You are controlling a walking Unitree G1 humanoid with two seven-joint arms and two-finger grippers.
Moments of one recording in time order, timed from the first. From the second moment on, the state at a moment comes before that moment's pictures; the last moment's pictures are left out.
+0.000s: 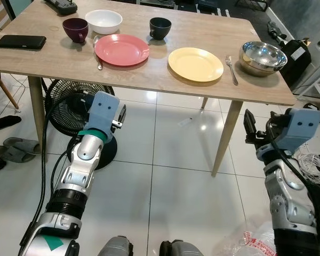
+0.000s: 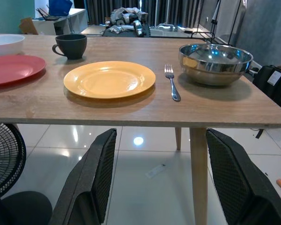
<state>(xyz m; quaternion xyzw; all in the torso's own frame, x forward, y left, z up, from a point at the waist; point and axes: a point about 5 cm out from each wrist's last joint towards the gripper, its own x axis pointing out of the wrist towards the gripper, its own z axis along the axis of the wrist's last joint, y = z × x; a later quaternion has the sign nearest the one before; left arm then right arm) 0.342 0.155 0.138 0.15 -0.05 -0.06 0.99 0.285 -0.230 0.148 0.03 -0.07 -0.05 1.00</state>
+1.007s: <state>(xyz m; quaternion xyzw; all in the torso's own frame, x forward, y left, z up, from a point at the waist) 0.330 0.155 0.115 0.17 -0.02 -0.09 0.98 0.284 -0.221 0.140 0.02 -0.05 -0.03 1.00</state>
